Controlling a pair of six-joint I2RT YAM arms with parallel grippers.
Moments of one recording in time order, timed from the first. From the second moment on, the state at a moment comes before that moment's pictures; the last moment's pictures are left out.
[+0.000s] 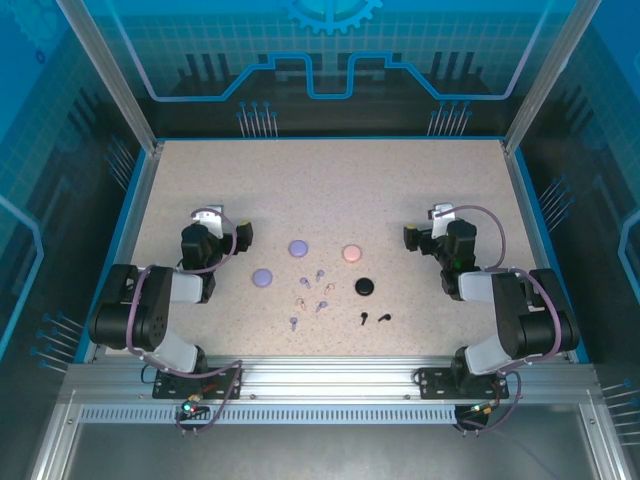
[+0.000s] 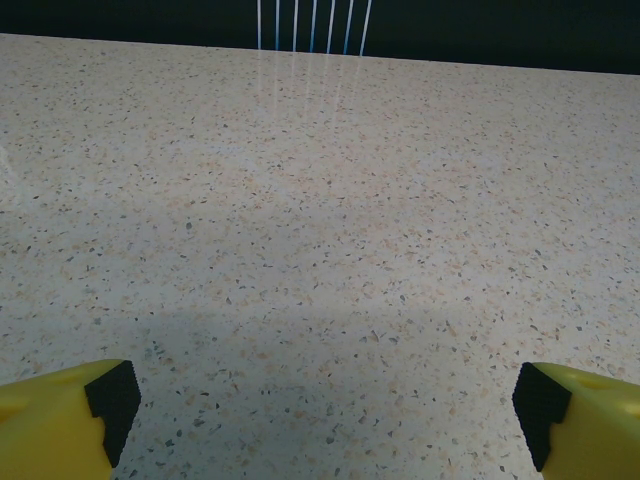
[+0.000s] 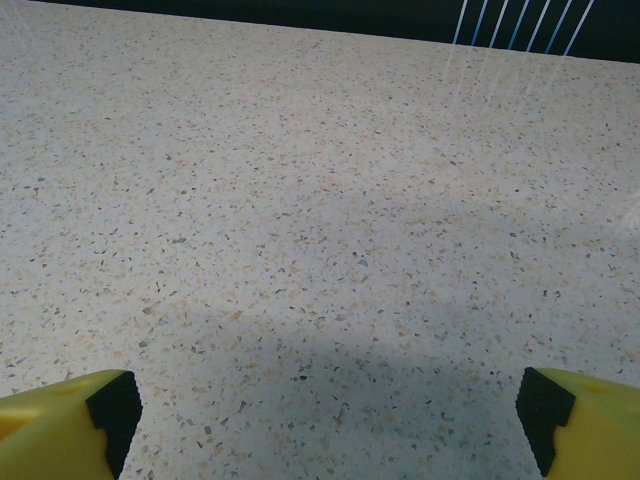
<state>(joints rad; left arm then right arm) 0.01 1.55 0.37 0.83 0.08 -0.09 0.07 1.50 0.41 0.66 -0.03 -0.06</state>
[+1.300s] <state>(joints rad) -0.04 0.69 0.47 -0.11 0.42 -0.80 0.61 1.35 1.01 -0.85 -0.03 -0.69</state>
